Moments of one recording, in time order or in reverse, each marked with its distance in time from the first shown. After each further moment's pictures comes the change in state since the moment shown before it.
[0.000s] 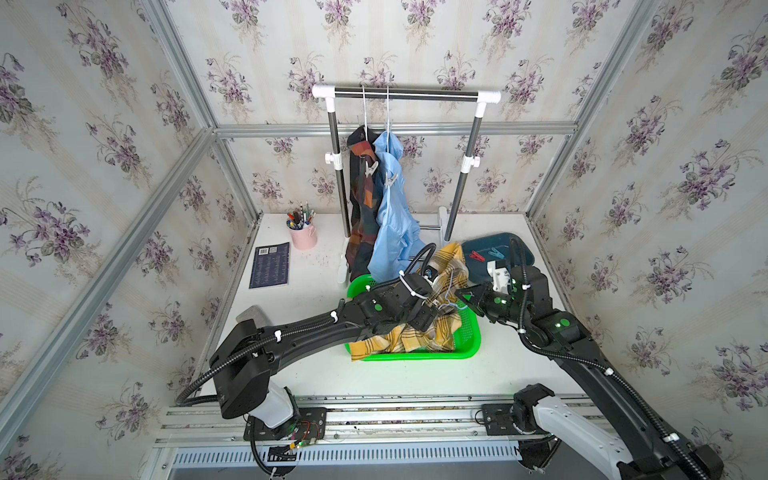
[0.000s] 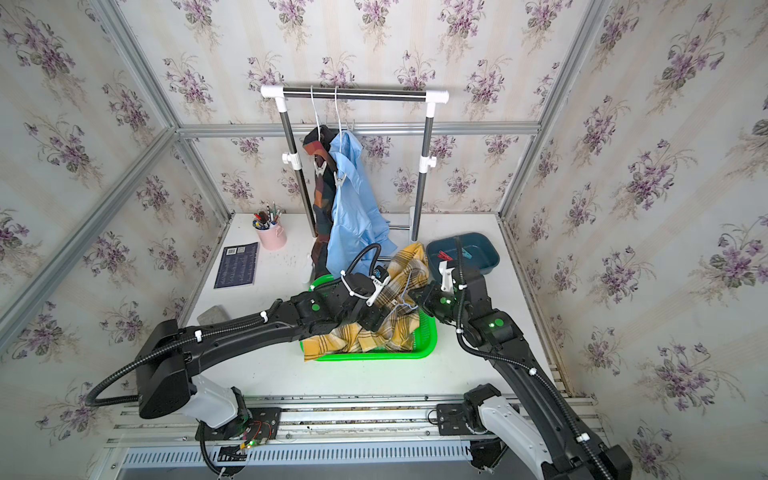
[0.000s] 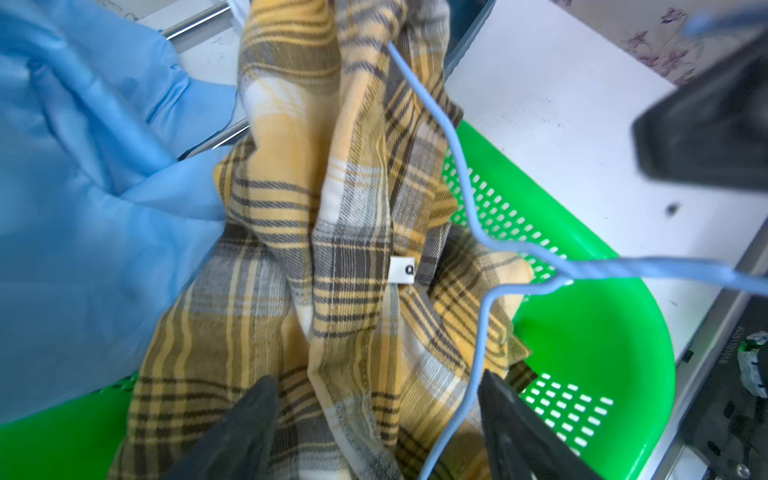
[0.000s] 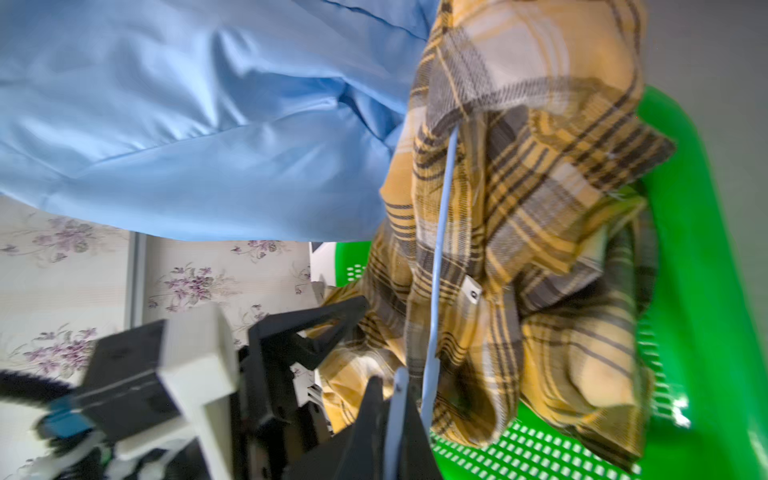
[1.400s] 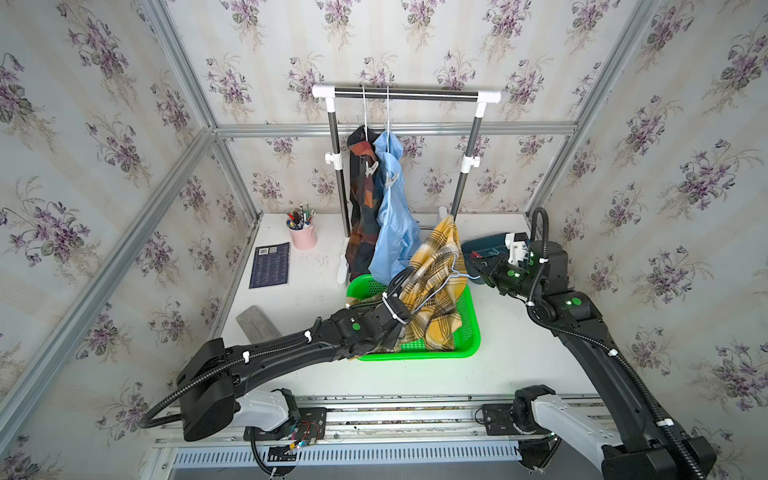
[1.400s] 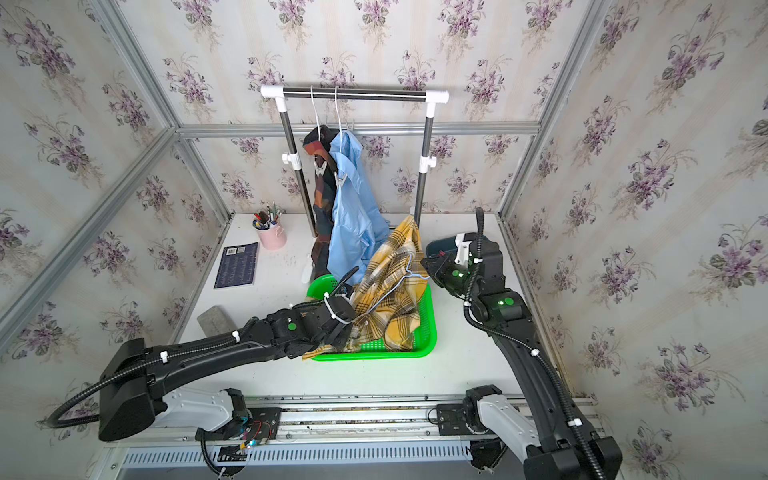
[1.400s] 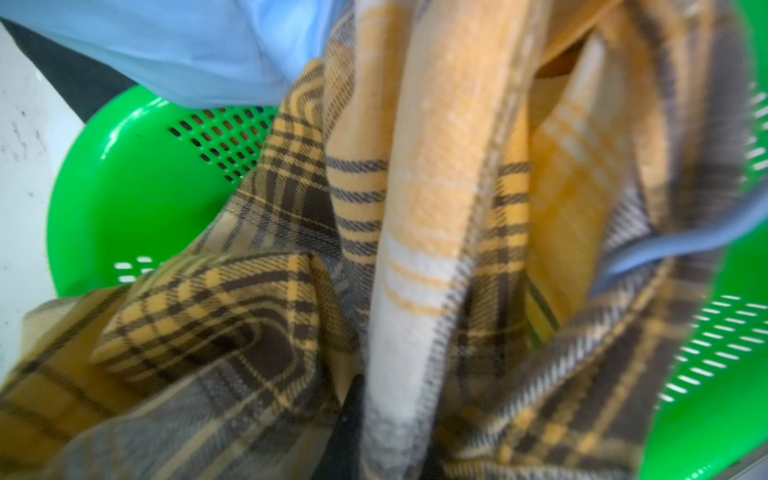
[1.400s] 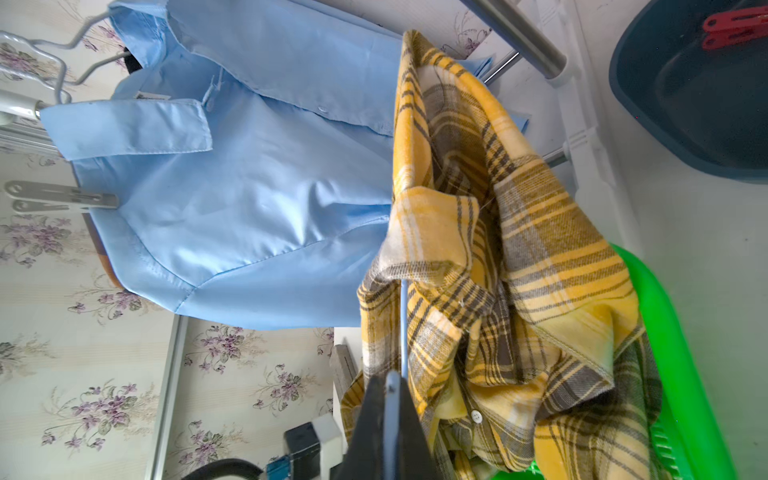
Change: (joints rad) left arm -0.037 -0.178 -0.232 -0.172 -0.152 -0.253; right arm -0.193 0.096 0.162 0.036 -0.057 -0.029
